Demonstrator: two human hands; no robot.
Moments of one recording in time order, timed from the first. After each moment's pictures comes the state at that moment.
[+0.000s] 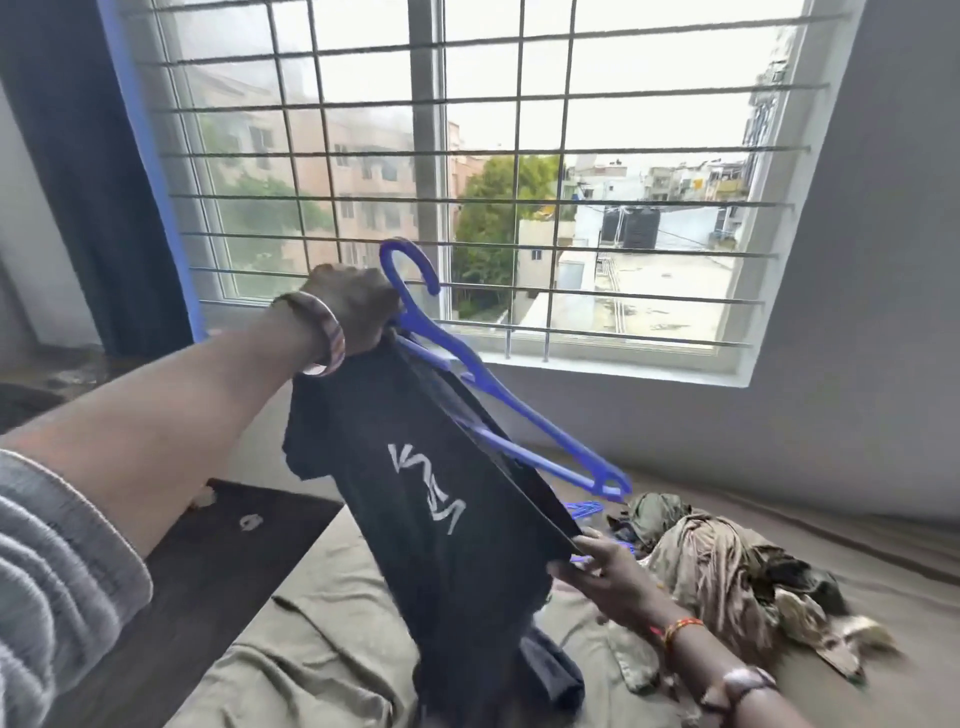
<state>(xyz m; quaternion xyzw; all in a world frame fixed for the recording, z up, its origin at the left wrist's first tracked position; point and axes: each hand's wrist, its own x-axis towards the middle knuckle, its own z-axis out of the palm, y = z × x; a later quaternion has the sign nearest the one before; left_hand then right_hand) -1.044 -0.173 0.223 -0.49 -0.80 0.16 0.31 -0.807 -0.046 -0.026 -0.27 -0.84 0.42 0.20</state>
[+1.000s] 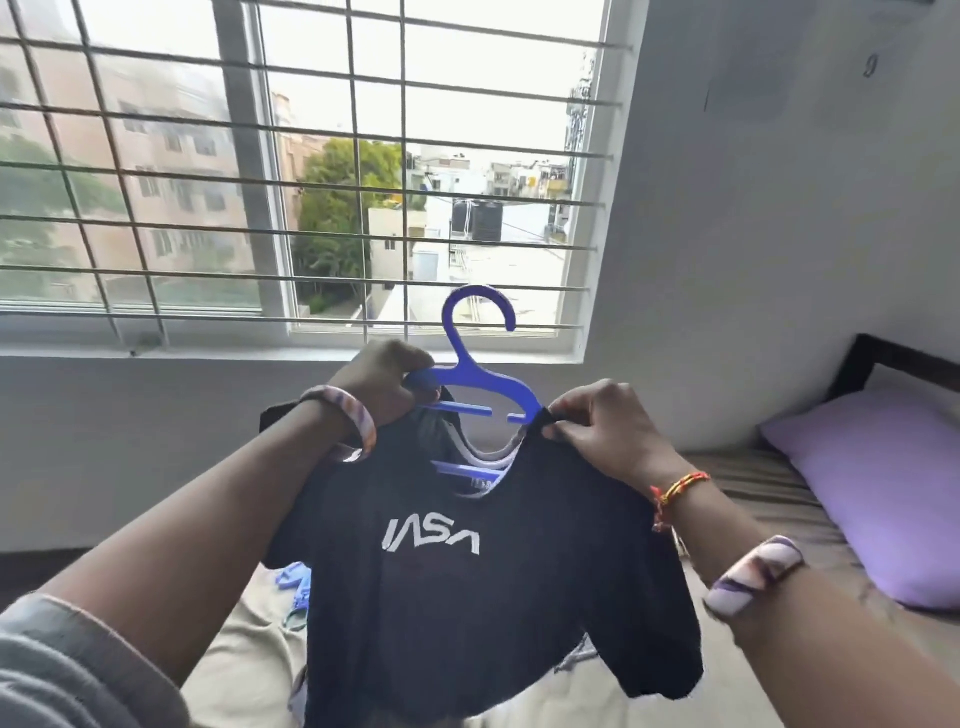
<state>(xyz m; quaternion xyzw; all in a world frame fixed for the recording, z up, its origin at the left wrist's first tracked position) -0.973 -0.075 0.144 -0.71 -0.61 -0.35 -0.04 -0.723 -0.024 0.124 -0.42 -0.83 0.16 0.32</state>
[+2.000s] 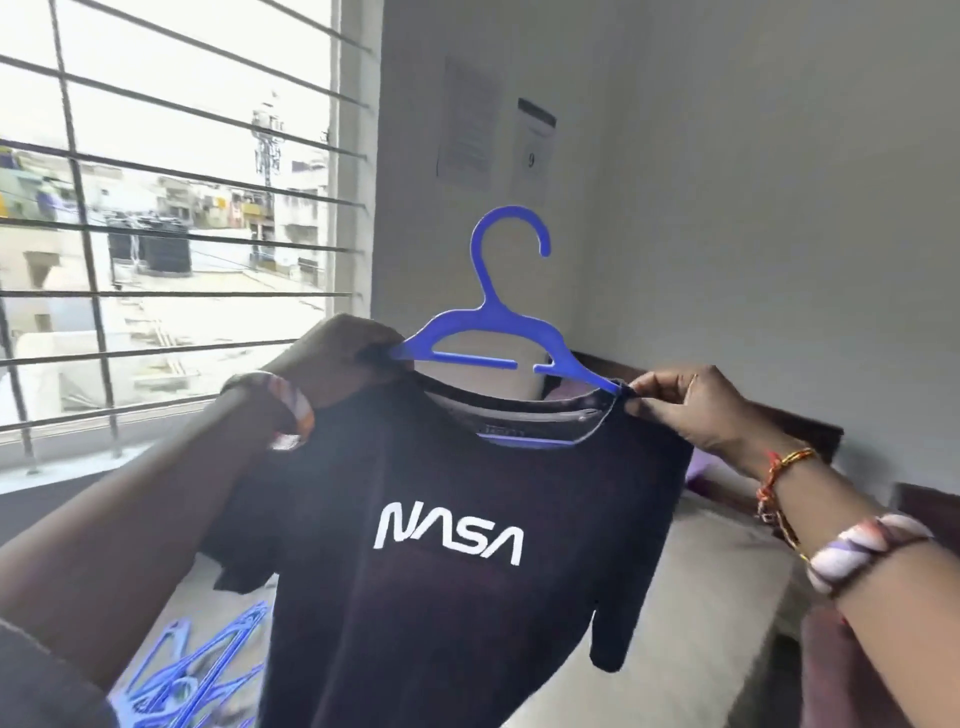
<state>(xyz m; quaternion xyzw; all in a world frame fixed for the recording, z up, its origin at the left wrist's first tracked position) -0.949 0.040 0.231 -0.85 -0.40 -0.33 -0.09 -0.617 -0.075 0.217 -0.60 -0.63 0.14 0.47</state>
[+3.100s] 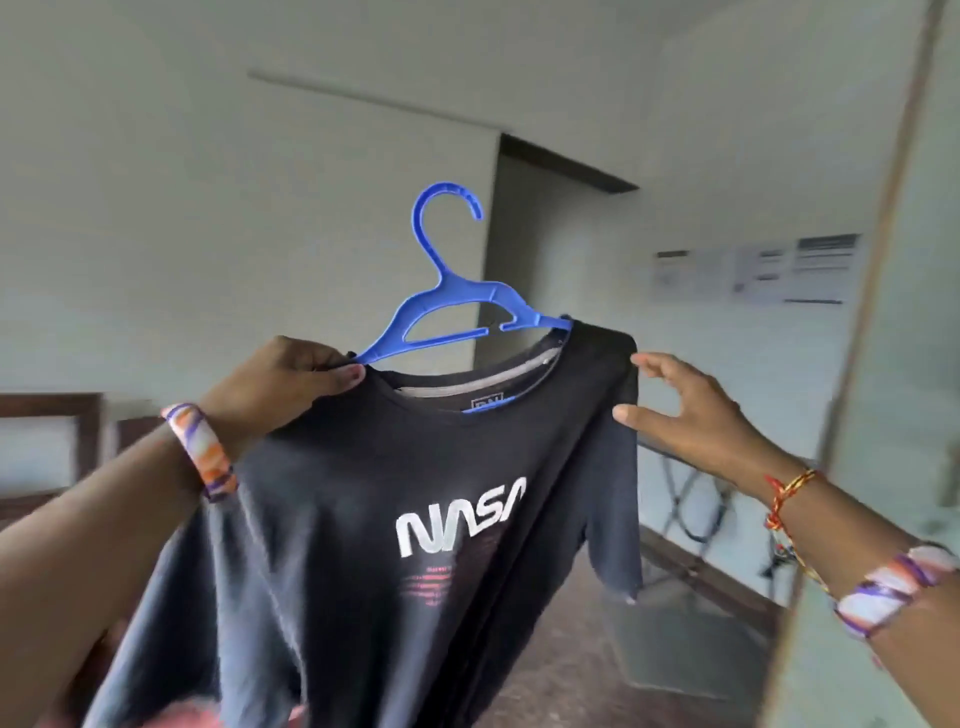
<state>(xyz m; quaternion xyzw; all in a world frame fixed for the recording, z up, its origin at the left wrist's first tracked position) -0.634 -0.514 0.259 -0.84 0.14 -0.18 -0.50 -0.652 -0.862 0.263 -0.91 -0.07 -0.31 0.28</state>
